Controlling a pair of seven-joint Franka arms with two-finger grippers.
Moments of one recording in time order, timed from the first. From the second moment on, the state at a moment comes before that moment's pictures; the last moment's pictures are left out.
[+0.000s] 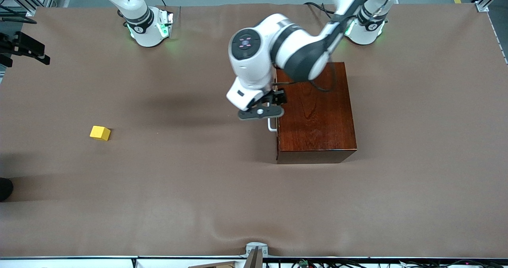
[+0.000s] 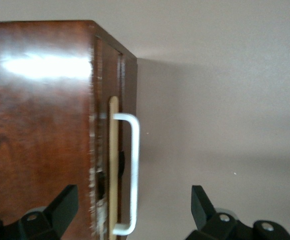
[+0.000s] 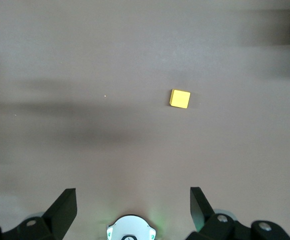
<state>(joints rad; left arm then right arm) -0.84 0.68 -0.01 -1.13 0.11 1.70 -0.89 0.00 -0.05 -0.06 -1.49 0.00 1.33 -0.12</state>
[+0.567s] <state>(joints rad) -0.92 0.80 0.06 -1.12 0.11 1.72 -0.91 0.00 -0.05 -0.06 -1.49 0.00 1.33 -0.12</state>
